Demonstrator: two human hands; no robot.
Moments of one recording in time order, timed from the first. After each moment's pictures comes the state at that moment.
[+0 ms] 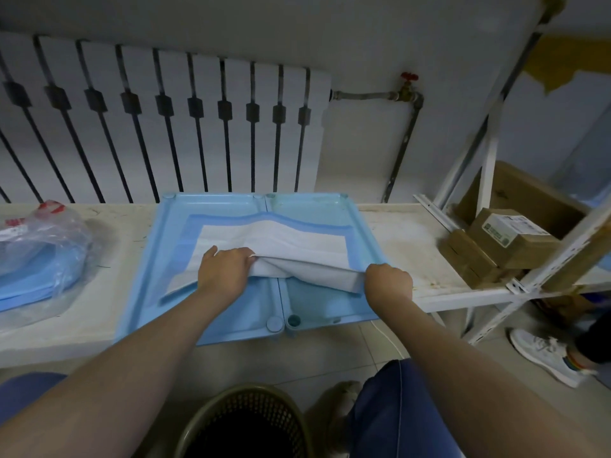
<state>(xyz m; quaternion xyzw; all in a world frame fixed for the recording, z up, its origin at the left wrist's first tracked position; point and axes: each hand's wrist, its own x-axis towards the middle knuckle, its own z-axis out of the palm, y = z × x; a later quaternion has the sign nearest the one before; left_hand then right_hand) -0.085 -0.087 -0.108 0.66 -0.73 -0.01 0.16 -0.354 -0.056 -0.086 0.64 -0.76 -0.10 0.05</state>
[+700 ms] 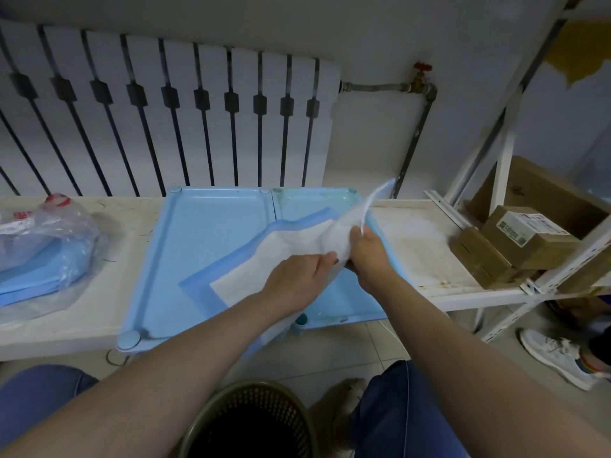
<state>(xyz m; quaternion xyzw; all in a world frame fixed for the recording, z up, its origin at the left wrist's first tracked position) -0.170 -0.056 -0.082 0.54 -0.76 -0.27 0.24 -0.310 -0.097 -0.074 0.39 -0.62 0.50 -0.47</state>
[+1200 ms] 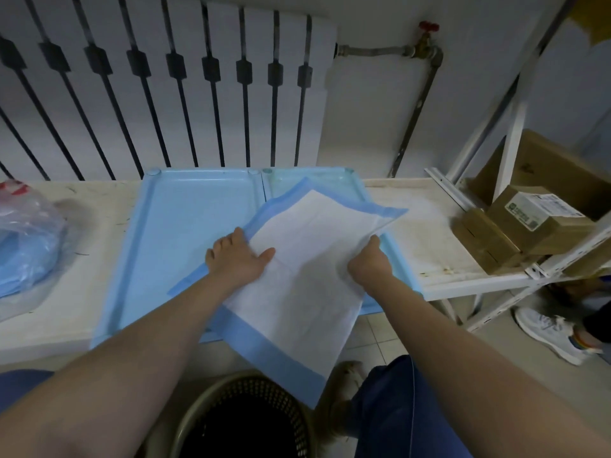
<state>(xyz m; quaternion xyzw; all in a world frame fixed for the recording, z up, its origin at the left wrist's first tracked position) -0.107 -0.136 -0.150 0.75 -0.61 -0.21 0.12 -0.336 -0.109 -0.121 0.48 -0.81 0.18 -0.29</state>
